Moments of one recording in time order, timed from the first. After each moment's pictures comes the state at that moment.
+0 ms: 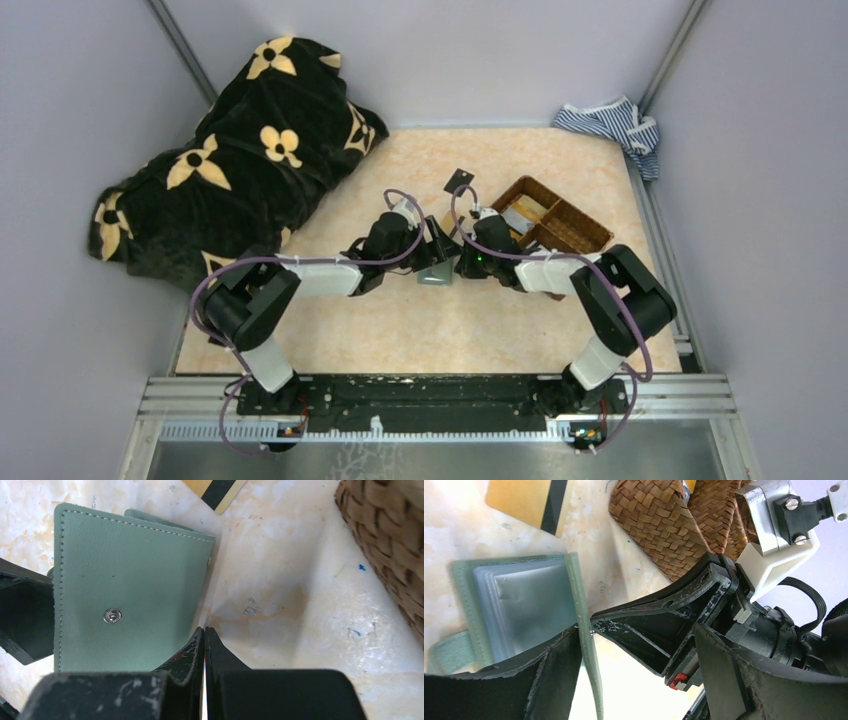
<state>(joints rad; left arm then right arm) -0.76 1.71 0.79 0.49 0.14 -0.97 0.60 1.62 0.71 0.15 -0.09 0.55</state>
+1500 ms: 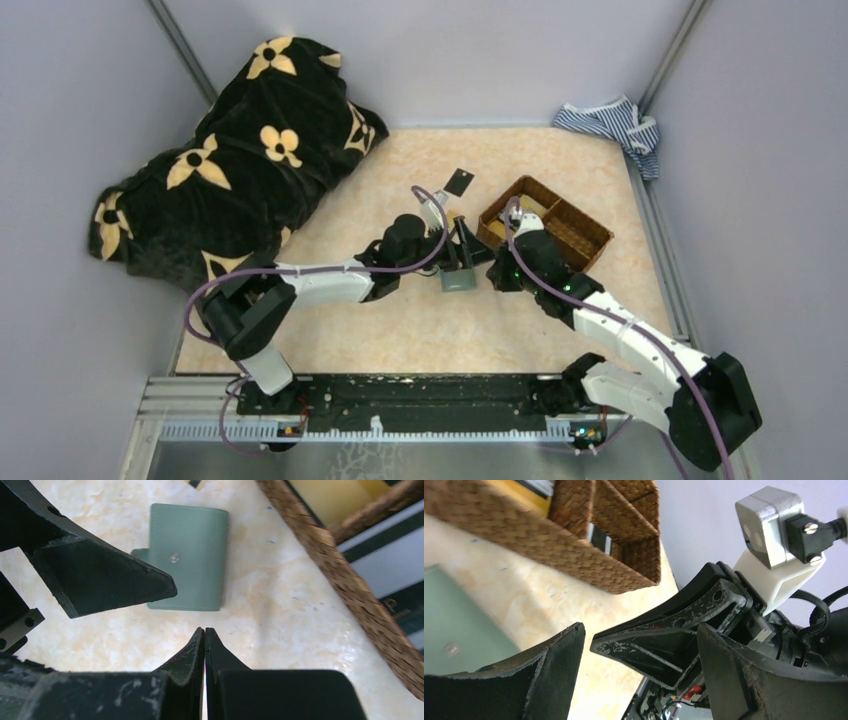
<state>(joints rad) -0.89 1.73 0.91 0.60 0.24 -0.97 0.58 0.95 0.56 -0.27 0.06 0.52</state>
